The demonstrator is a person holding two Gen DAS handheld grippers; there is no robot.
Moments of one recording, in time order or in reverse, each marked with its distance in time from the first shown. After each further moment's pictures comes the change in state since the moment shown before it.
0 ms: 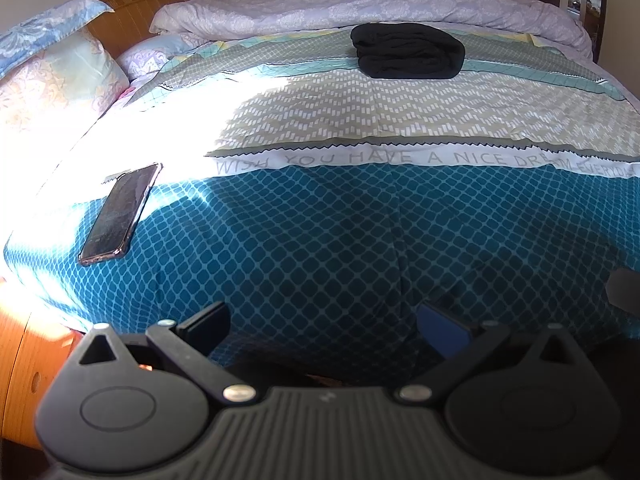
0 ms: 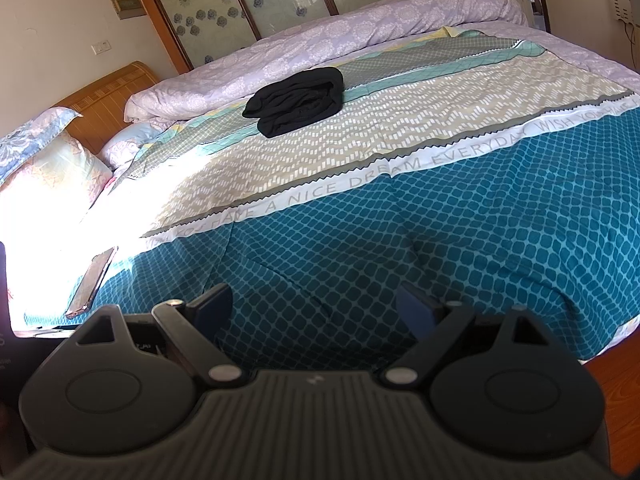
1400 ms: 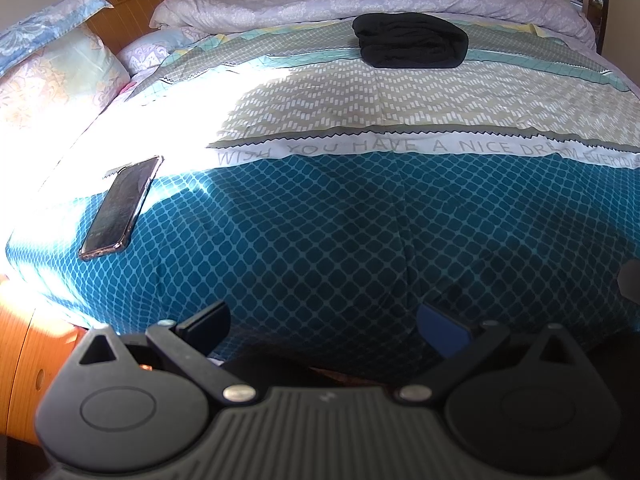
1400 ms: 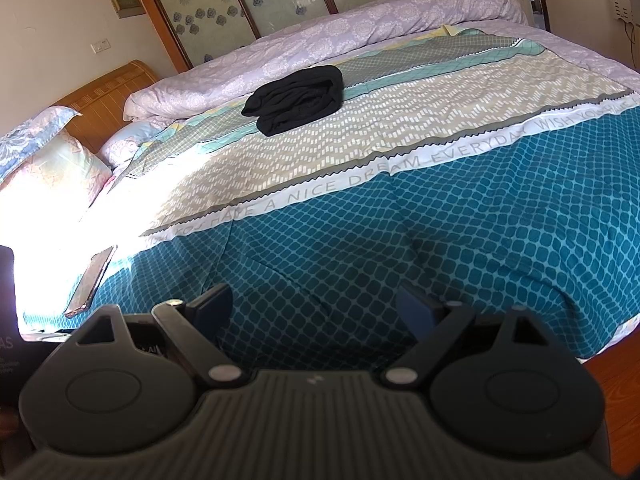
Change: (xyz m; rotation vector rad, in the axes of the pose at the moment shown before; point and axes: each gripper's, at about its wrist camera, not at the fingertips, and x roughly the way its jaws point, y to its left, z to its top) left arm 0.006 0.000 -0.003 0.008 0.024 0.013; right arm 0.000 0.000 -0.001 0.001 0.001 -0.004
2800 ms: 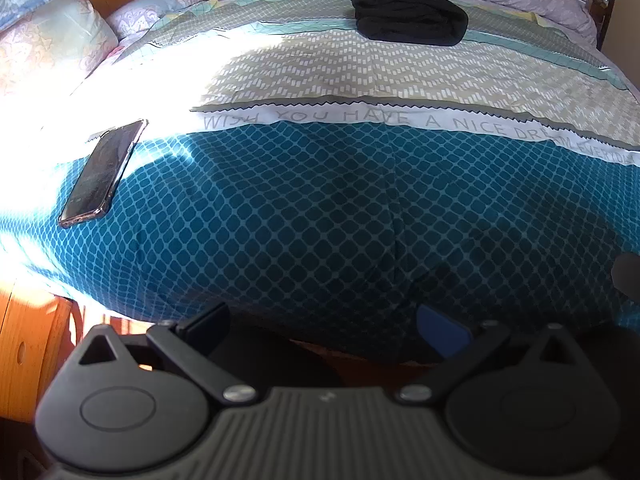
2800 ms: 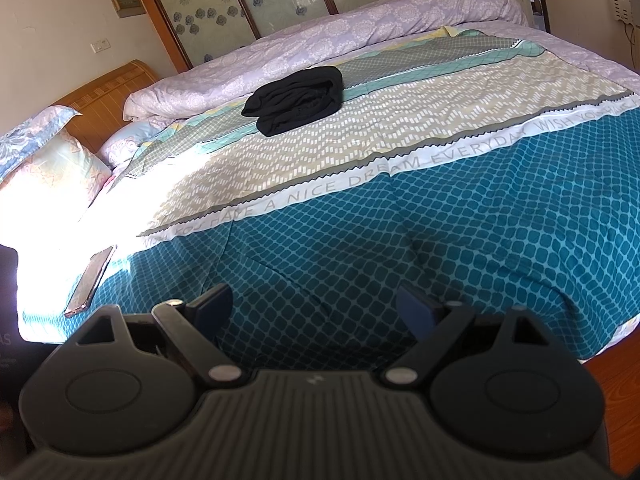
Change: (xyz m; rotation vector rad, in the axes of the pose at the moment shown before) left arm 0.006 0.004 -0.002 -0.044 0.101 -0.064; right arm 0.000 0.001 -0.001 0.000 -0.002 -0.003
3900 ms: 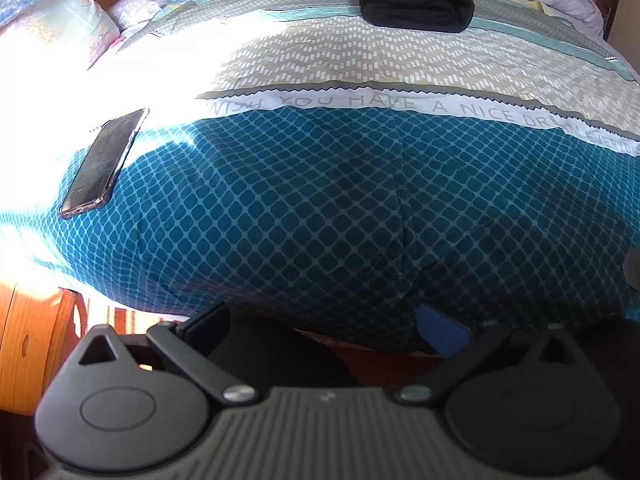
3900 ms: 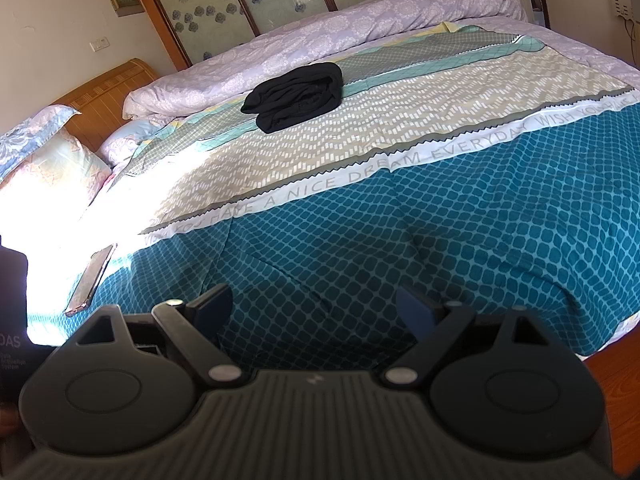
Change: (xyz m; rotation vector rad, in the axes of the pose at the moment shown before) left arm 0.007 0.003 -0.001 0.006 0.034 0.011; right arm 0.001 0.000 -0.002 0.002 0.006 0.003
